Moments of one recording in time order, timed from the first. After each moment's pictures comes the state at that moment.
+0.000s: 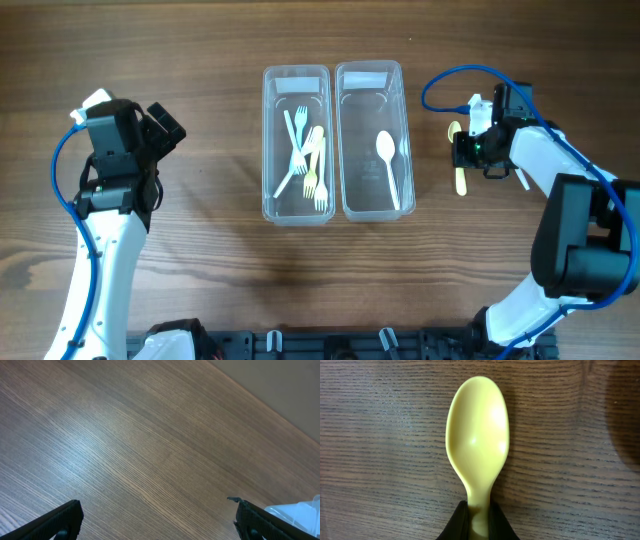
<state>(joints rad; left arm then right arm) 0.12 1.25 0.88 -0.36 -0.19 -0.51 -0.11 1.87 1.06 -0.50 -0.18 -0.10</state>
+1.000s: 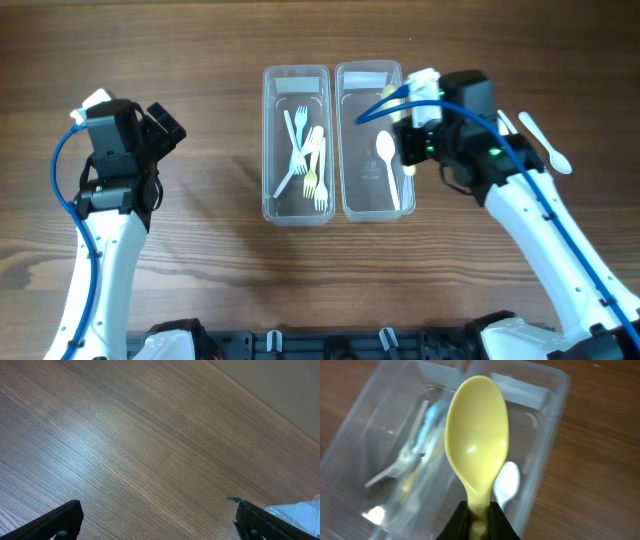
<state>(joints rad) 0.12 1.25 0.88 -0.36 -0.19 -0.51 0.31 1.40 1.11 -0.58 -0.18 0.00</state>
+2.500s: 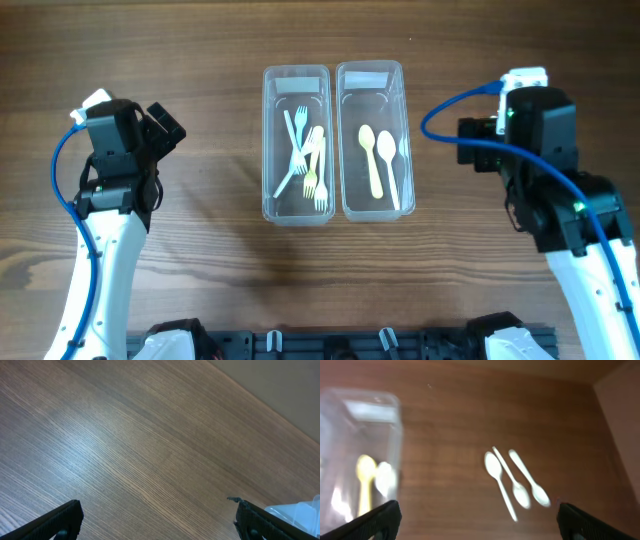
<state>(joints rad) 0.12 1.25 0.88 -0.36 -0.19 -0.51 0.19 1.13 1.23 -0.91 0.36 0.00</state>
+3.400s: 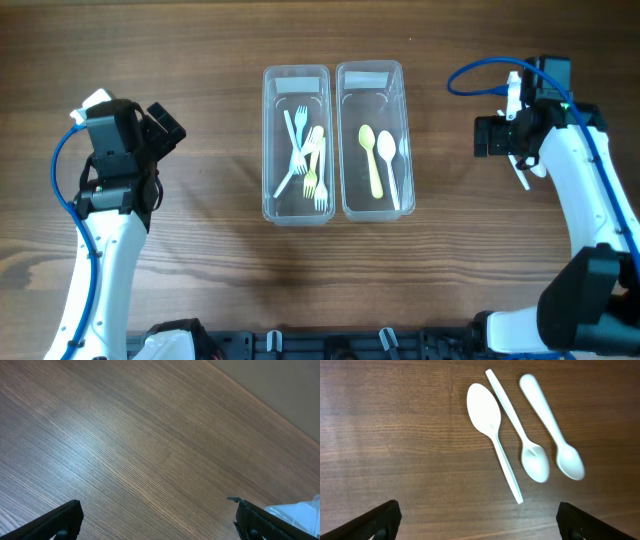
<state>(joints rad) 0.12 1.25 0.88 -0.36 -0.19 -0.51 -0.12 1.62 1.23 -0.83 0.15 -0.12</state>
